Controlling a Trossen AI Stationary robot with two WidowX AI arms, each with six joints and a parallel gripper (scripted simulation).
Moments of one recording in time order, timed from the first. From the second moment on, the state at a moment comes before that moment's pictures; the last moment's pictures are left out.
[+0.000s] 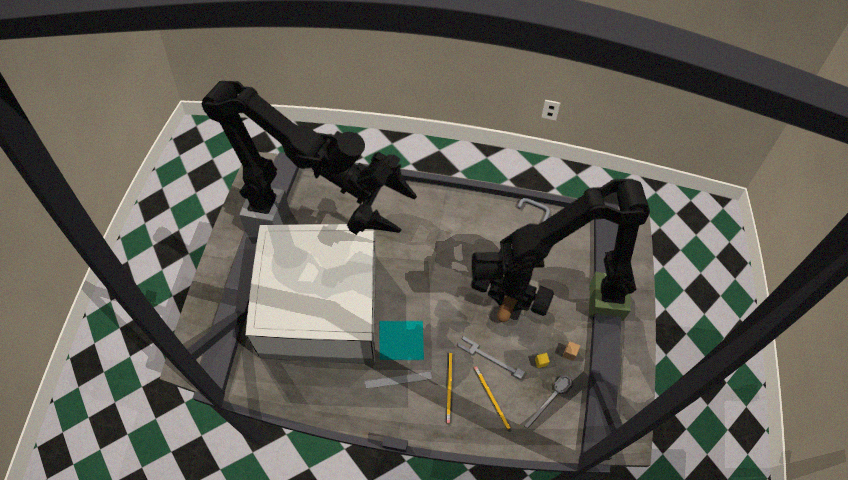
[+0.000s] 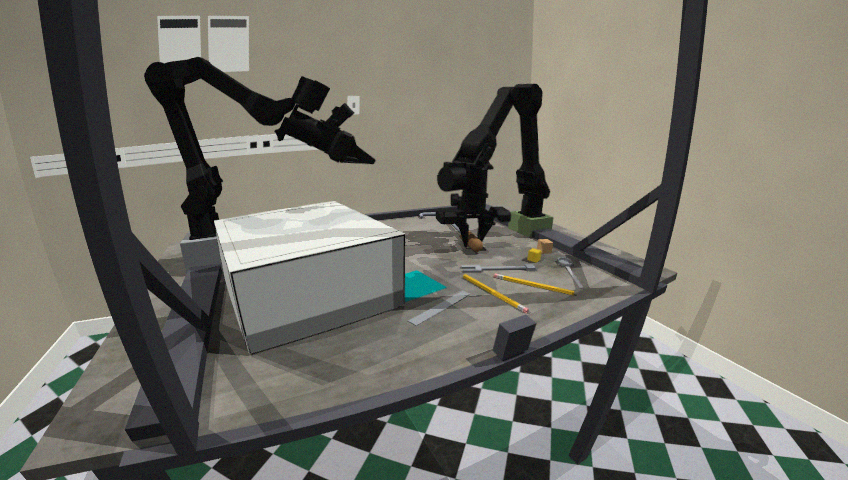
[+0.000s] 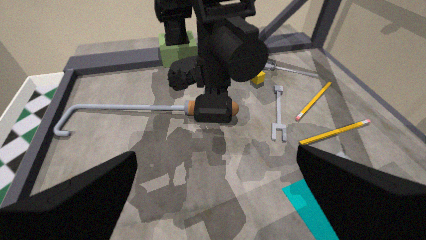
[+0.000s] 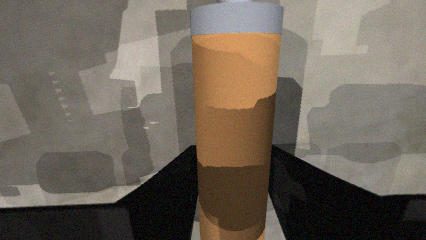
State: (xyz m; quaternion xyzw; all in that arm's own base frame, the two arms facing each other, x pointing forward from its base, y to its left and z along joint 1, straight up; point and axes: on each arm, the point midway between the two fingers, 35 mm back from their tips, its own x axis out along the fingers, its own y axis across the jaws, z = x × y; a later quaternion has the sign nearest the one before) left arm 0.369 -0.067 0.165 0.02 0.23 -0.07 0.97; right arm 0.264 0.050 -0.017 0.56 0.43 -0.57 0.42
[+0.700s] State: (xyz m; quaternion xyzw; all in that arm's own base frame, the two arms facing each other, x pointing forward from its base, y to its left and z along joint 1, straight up) left arm 0.389 -0.044 0.138 0.01 0.23 -0.04 0.97; right arm 0.244 0.043 -0.017 0.45 0.55 -0.45 0.54
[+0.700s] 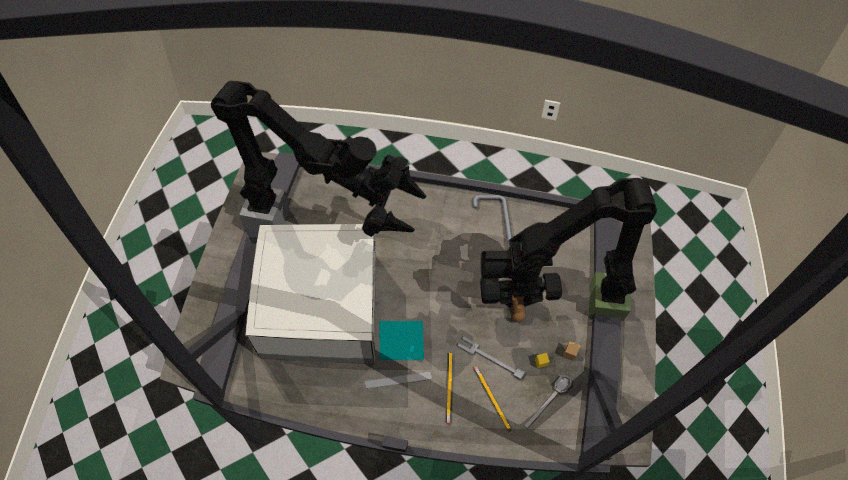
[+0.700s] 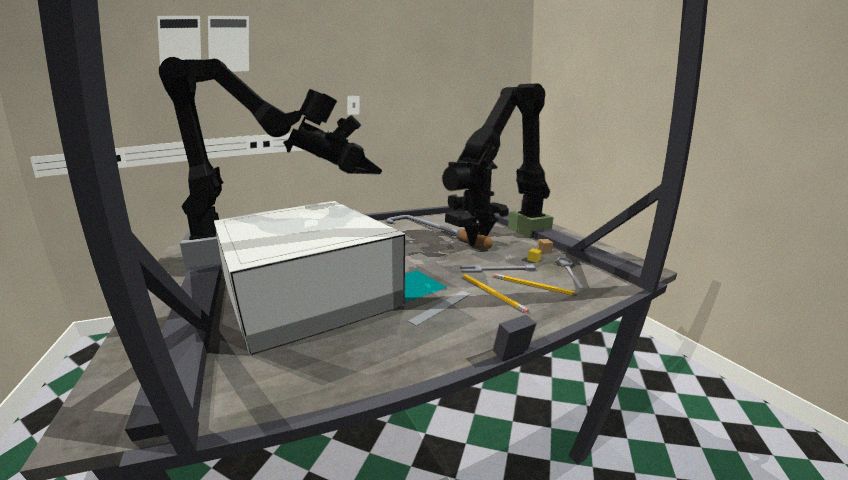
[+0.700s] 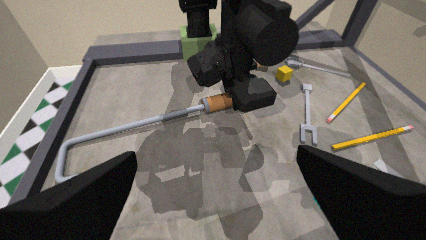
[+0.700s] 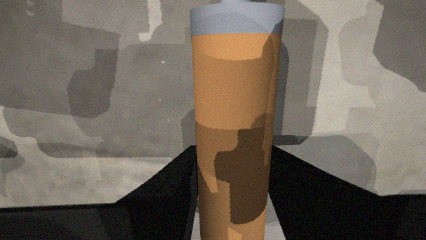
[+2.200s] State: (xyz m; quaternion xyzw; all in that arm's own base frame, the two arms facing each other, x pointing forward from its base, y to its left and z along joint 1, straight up) left arm 0.389 -0.044 0.138 0.01 0.23 -0.04 0.97; right arm 0.226 0.001 -0.017 0.11 0.70 -0.12 0.69
